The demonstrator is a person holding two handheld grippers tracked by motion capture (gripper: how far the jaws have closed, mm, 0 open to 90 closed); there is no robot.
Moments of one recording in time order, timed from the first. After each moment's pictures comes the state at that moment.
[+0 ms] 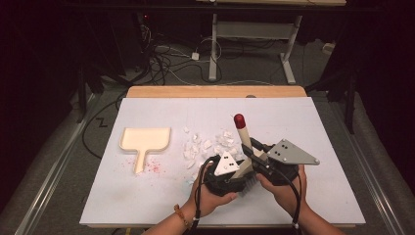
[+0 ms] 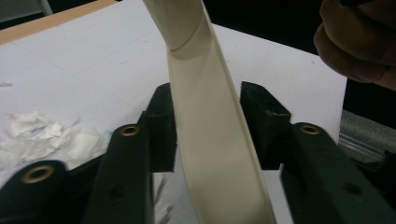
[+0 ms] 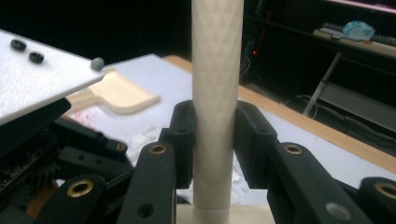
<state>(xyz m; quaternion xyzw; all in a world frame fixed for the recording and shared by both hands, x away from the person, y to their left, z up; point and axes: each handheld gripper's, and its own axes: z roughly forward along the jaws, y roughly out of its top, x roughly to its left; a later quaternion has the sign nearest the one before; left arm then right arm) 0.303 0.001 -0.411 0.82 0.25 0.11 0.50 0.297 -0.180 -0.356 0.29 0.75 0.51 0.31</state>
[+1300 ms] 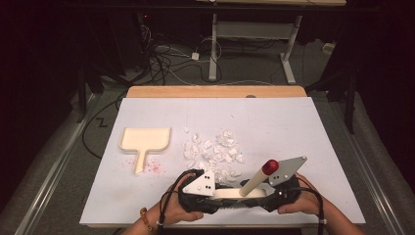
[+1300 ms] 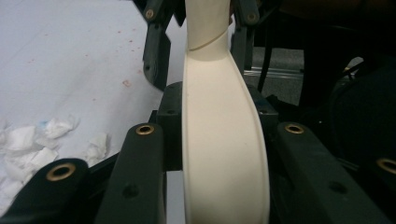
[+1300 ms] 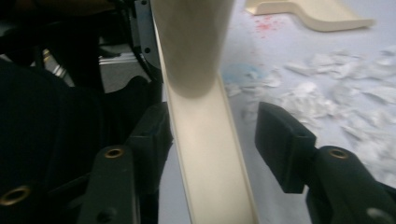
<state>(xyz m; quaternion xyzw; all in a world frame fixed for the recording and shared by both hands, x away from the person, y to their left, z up) 0.274 0.058 -0.399 0.88 0.04 0.02 0.48 0.303 -0.205 -0.401 0.03 0.89 0.45 0.00</state>
